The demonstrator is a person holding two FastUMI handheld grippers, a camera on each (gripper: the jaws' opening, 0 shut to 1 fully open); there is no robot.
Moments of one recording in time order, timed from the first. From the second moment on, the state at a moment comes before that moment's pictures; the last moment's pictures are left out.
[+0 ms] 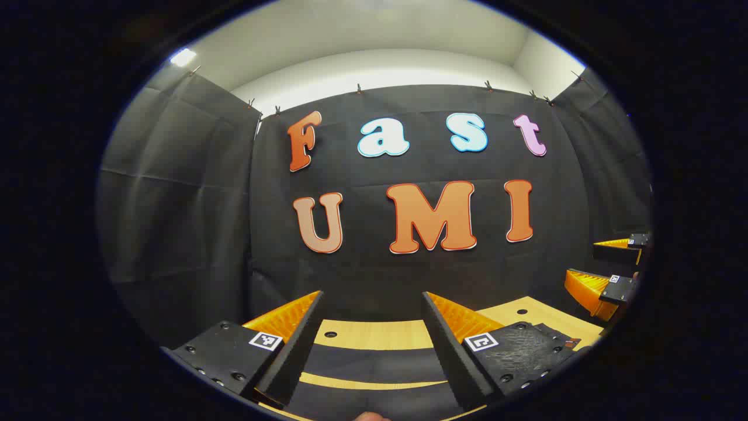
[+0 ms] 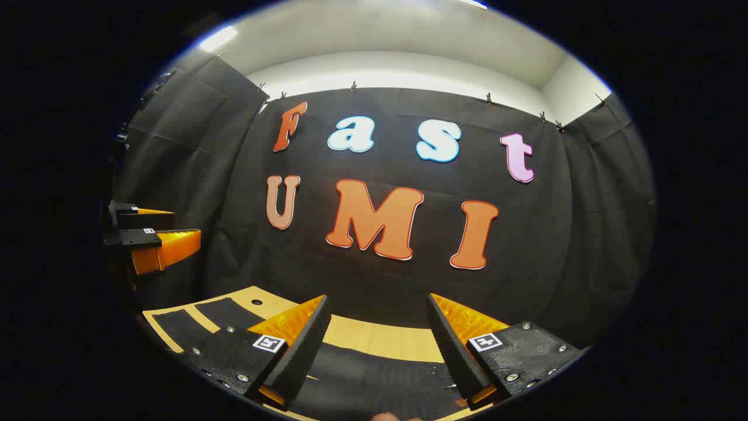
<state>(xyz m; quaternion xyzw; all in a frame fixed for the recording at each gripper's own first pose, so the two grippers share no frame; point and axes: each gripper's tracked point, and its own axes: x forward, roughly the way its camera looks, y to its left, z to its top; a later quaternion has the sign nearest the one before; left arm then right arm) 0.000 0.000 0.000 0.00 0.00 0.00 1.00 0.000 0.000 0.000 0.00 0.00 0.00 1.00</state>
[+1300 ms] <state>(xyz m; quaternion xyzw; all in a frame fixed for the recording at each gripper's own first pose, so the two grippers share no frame) 0.014 0.052 -0.088 -0.02 0.15 0.17 0.97 0.070 -0.091 -0.107 0.07 0.12 0.01 0.99</state>
